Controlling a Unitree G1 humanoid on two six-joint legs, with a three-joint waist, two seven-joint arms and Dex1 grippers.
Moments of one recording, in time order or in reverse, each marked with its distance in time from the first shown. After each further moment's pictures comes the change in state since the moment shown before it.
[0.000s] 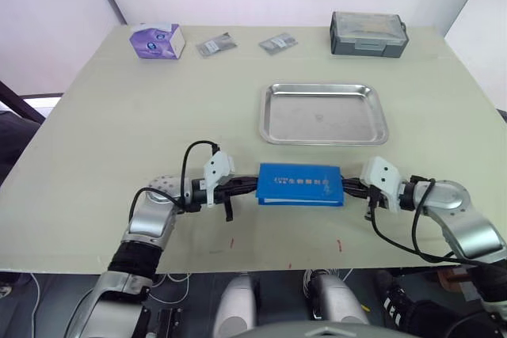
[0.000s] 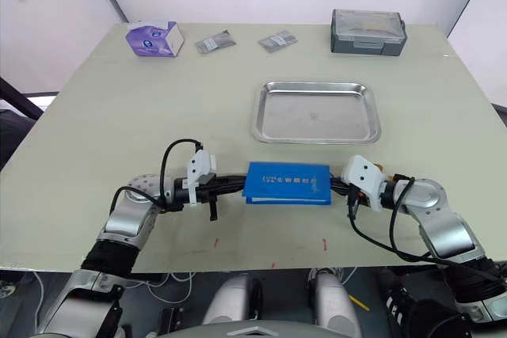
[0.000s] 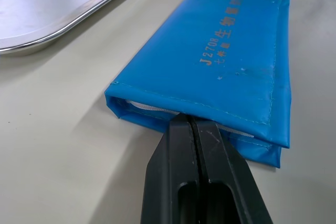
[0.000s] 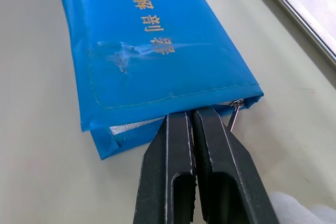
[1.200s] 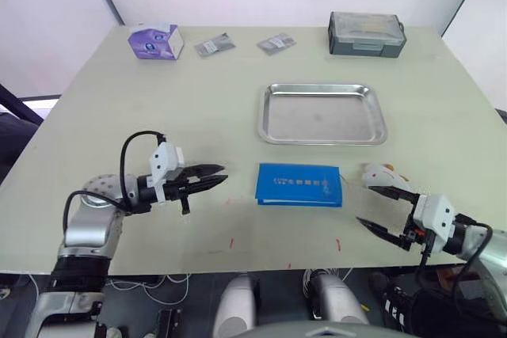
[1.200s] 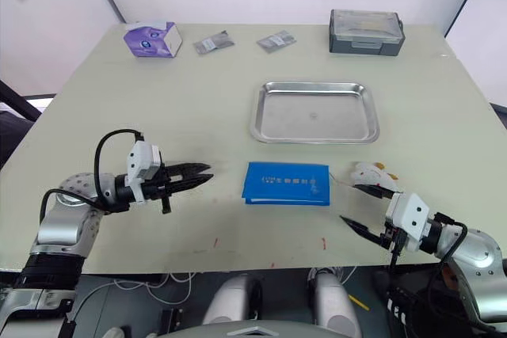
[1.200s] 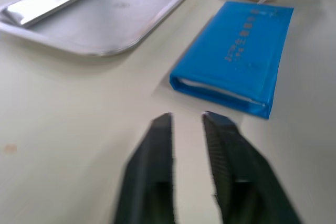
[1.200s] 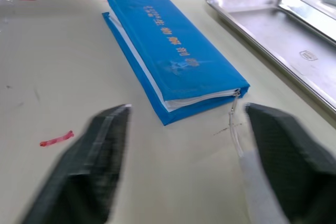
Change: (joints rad) left arm 0.125 0.215 0.220 -0.156 -0.172 0.065 -0.057; right arm 0.415 0.071 -0.285 -0.116 0.165 -0.381 0.045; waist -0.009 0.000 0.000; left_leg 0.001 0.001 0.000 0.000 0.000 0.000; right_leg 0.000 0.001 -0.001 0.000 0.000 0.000
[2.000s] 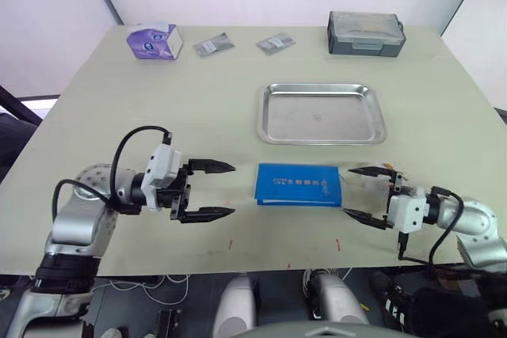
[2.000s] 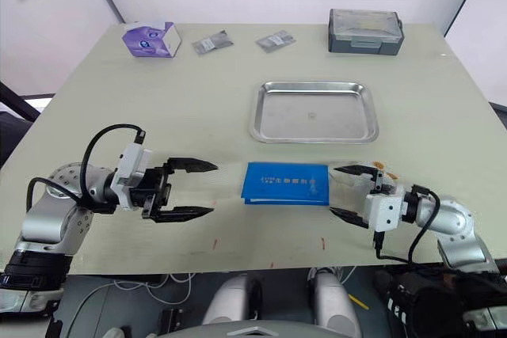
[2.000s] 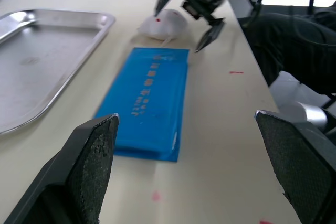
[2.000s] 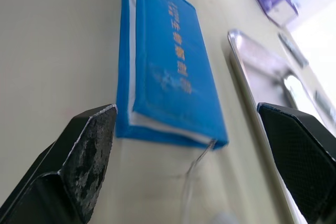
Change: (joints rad) left arm -0.010 0.063 -0.038 -0.147 -0.122 0.046 -0.245; right arm -0.401 -0.029 0.197 0.434 -0.303 -0.610 0.039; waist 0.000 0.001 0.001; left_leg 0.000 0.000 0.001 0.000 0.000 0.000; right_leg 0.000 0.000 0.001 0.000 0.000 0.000
